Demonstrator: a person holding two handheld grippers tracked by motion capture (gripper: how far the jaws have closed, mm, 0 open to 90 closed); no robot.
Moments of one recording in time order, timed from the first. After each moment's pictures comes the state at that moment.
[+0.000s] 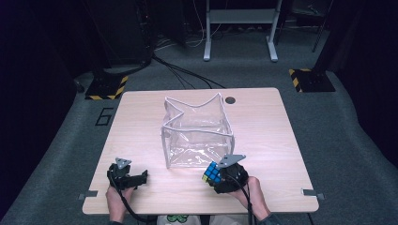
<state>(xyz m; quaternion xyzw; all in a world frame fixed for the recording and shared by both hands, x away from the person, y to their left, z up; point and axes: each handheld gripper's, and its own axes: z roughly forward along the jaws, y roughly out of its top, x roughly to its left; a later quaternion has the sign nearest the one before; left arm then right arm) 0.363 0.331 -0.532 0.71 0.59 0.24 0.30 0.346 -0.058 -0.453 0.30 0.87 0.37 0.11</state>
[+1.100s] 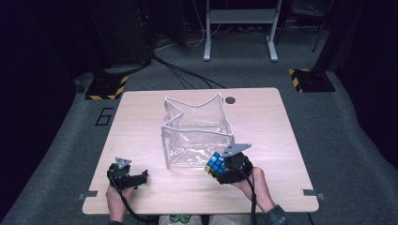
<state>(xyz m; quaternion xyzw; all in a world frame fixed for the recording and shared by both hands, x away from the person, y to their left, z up) 0.364 0.332 -0.532 0.71 0.59 0.25 0.30 0.360 -0.068 -0.421 0.31 0.87 0.38 0.11</state>
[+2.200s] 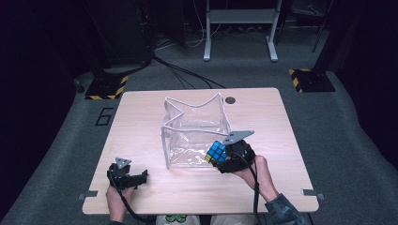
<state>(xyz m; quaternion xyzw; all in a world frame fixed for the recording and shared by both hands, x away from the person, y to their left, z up) 0.364 0.332 -0.532 0.71 0.59 0.25 0.30 0.372 -0.069 -0.379 0.30 0.87 0.38 0.12</state>
